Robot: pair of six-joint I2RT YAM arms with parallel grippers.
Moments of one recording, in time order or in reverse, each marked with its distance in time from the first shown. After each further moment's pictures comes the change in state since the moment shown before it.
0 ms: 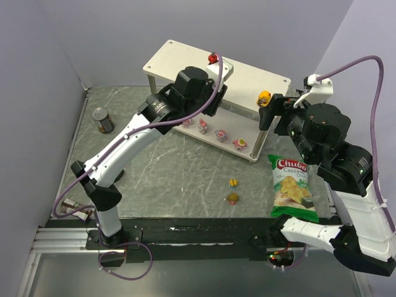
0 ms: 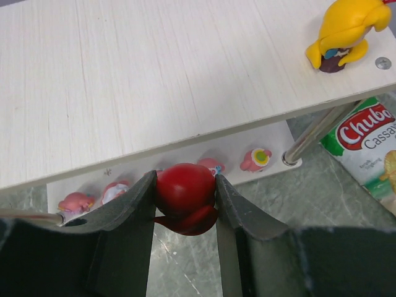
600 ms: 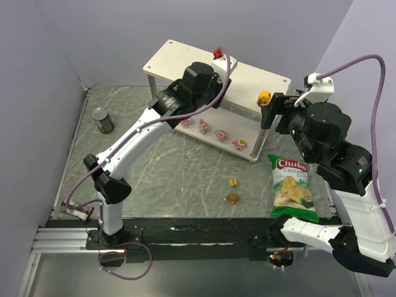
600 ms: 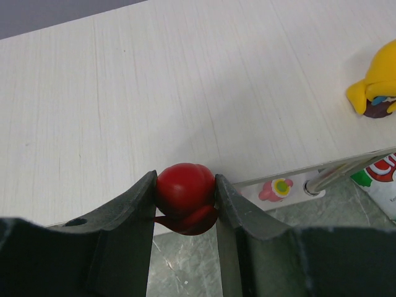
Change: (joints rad) left arm 0.031 0.122 0.085 0.073 -0.025 0.049; right arm -0.028 -0.002 -0.004 0.013 0.000 -0.039
